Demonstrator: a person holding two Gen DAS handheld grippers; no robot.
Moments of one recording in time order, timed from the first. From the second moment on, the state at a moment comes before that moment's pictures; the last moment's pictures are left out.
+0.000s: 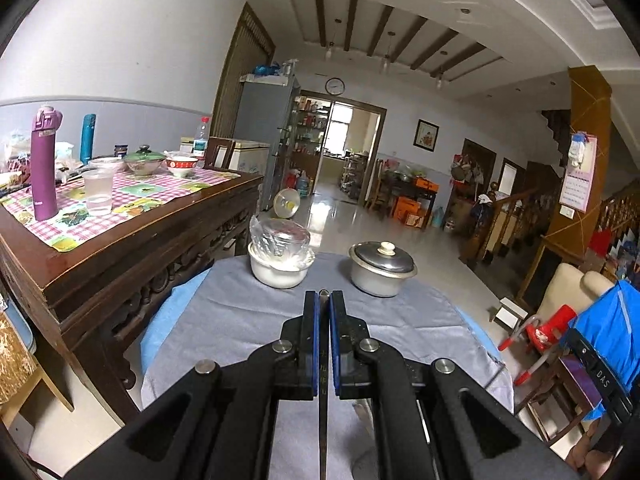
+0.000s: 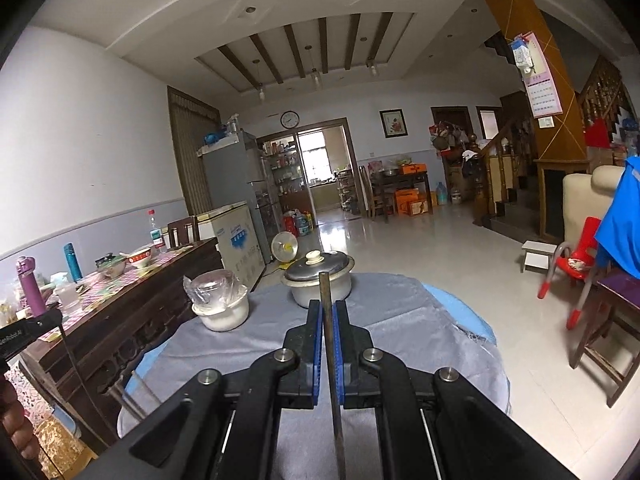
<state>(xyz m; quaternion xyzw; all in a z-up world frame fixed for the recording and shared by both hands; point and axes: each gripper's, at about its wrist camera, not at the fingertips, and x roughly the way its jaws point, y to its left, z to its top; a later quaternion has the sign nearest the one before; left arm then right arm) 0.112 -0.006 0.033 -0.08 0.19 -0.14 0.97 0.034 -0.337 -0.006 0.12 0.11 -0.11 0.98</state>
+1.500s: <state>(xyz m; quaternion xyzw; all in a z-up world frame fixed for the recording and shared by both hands) 0.060 -0.031 0.068 -0.06 0.16 -0.13 0.98 0.002 -0.270 0.049 0.10 0.09 -0.02 0.99</state>
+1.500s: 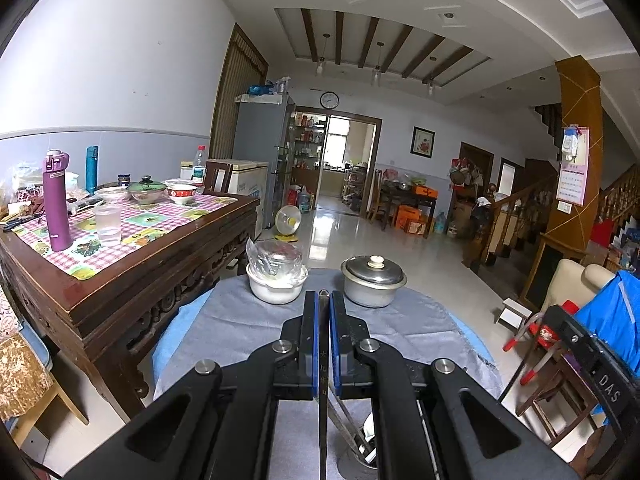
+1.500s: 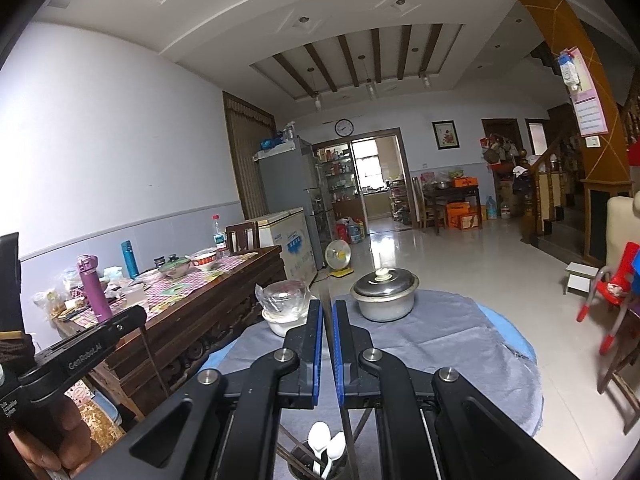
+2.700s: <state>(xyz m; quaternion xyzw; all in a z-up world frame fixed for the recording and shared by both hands) 0.076 -0.020 0.031 -0.08 0.21 -0.13 0.97 0.053 -0.323 -0.174 0.14 0.36 0.08 0.92</state>
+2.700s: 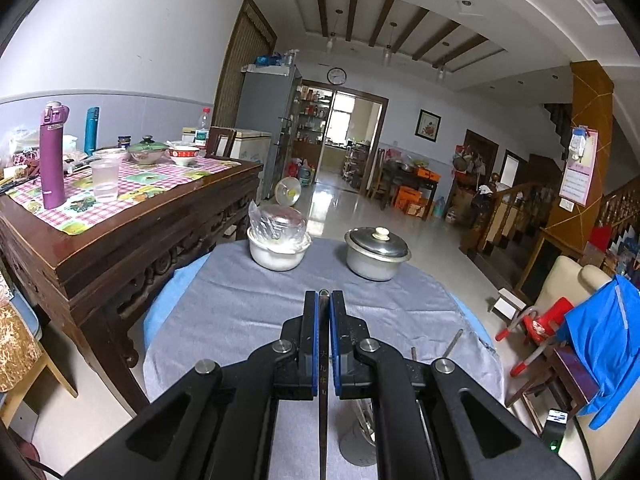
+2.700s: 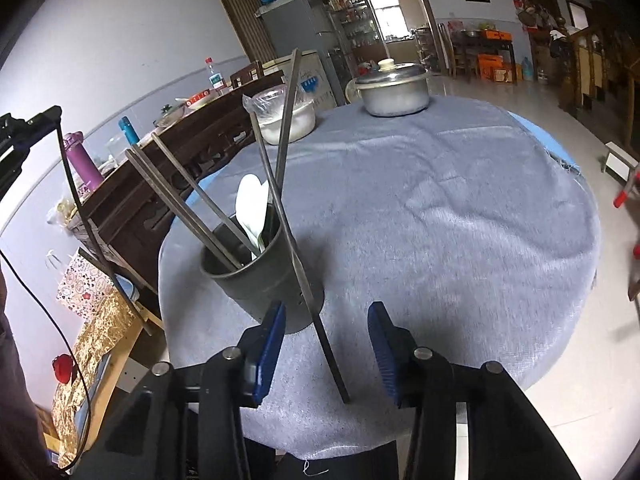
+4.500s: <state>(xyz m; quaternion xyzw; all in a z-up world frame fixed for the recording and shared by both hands) 0.083 -0.013 -0.037 -0.08 0.21 -0.13 0.97 0.047 -0.308 -0.161 0.15 0.29 0.09 0.94</state>
